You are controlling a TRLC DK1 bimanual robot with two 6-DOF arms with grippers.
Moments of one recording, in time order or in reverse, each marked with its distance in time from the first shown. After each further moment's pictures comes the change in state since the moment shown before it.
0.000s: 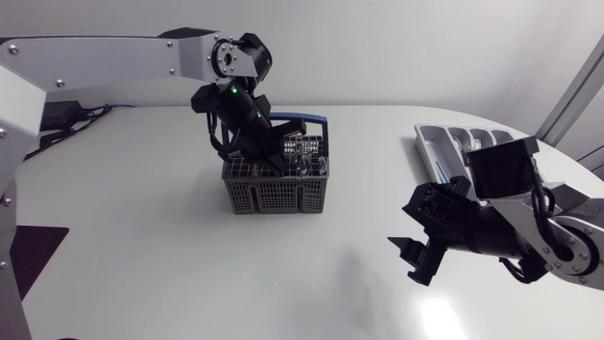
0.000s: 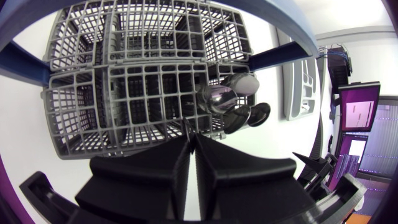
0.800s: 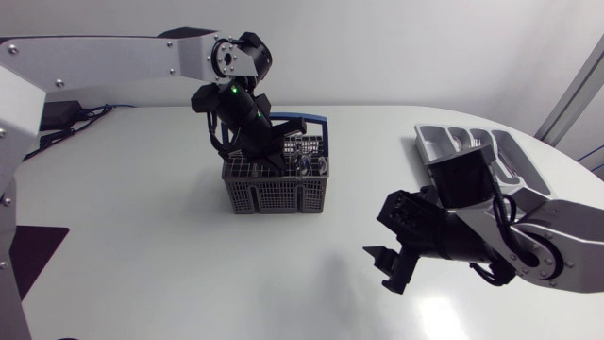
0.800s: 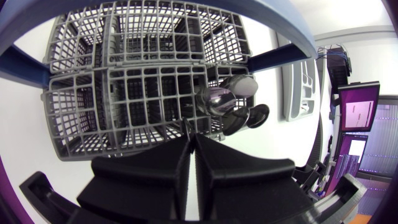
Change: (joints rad) left arm 0.000 0.000 0.000 0.008 0.000 0.000; right arm 0.136 0.097 0.009 0.061 -0.001 0.113
